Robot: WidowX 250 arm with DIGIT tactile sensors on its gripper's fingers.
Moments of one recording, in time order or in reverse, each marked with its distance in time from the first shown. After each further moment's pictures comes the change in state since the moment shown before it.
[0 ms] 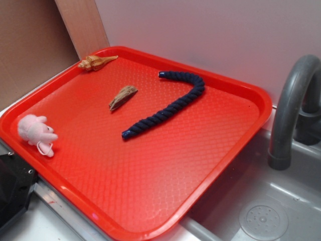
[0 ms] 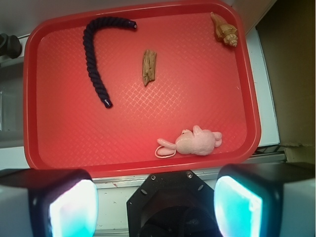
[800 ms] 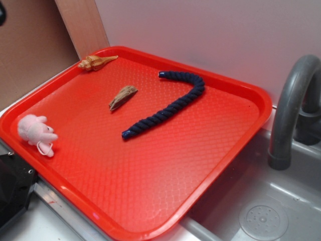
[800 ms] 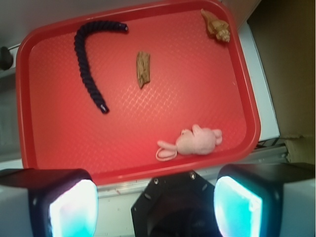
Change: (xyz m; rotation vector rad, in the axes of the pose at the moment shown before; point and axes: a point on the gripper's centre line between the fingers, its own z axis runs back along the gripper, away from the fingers) arm 0.014 -0.008 -0.013 0.026 0.007 0.074
